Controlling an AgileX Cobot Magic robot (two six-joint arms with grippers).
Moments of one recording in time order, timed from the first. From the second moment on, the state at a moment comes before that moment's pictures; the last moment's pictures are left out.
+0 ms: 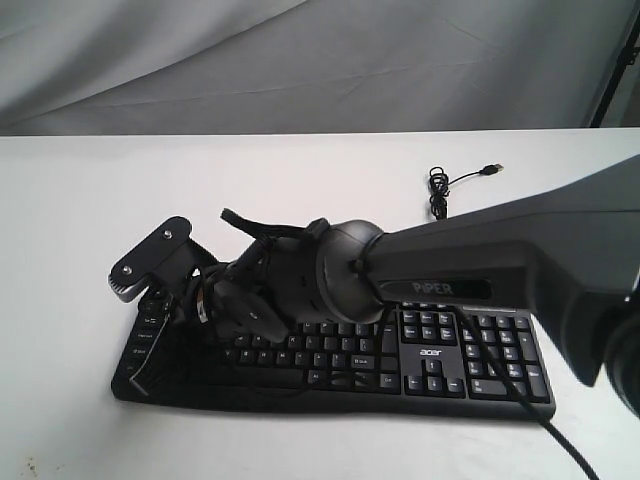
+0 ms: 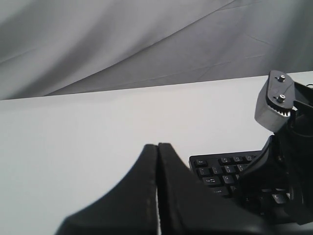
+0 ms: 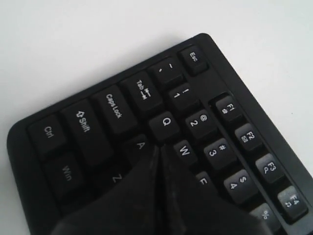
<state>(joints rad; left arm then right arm) -0.18 0.00 0.00 0.04 0.26 -0.02 0.94 2.19 -1.41 -0.09 0.22 0.03</state>
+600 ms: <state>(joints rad) -0.18 0.00 0.00 0.04 0.26 -0.02 0.94 2.19 -1.41 -0.09 0.24 0.03</state>
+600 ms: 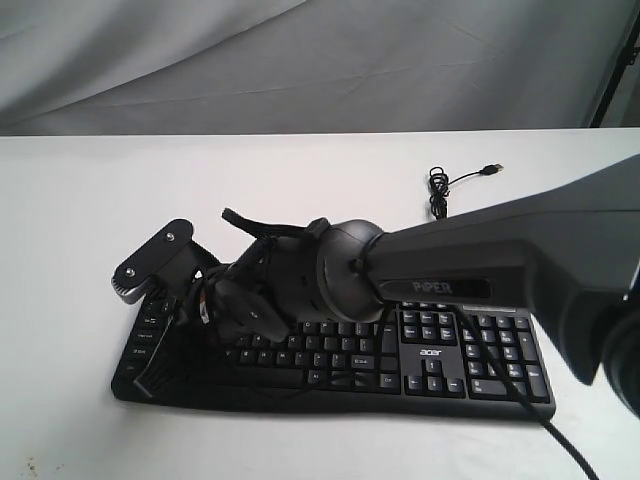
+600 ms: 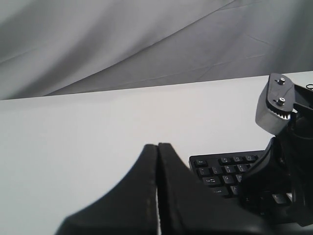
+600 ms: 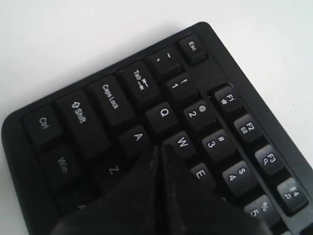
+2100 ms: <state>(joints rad) -0.18 0.00 0.00 0.04 0.26 -0.02 0.87 1.98 -1.08 -0.08 0.07 0.02</state>
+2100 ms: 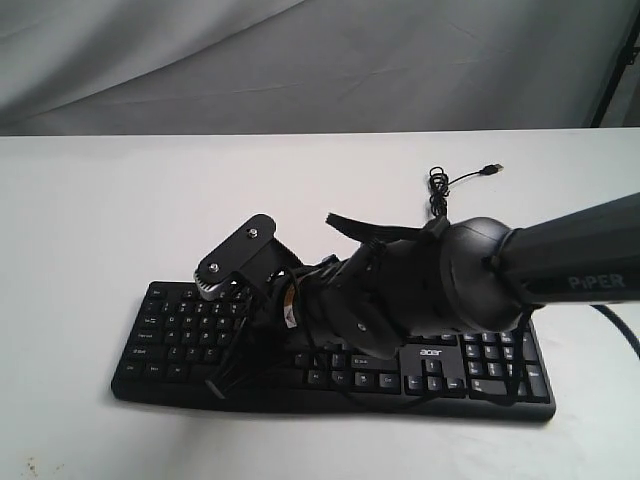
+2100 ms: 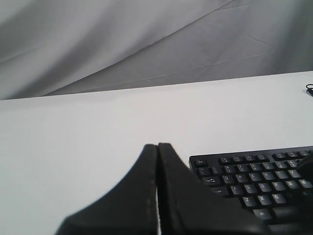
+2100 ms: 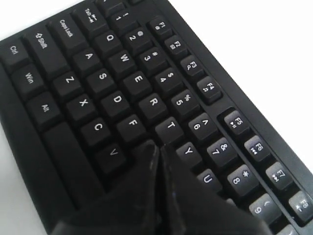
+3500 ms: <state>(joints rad) -0.18 0.00 0.00 0.04 0.26 -0.02 0.86 2.00 -1.08 -0.08 0.06 0.01</state>
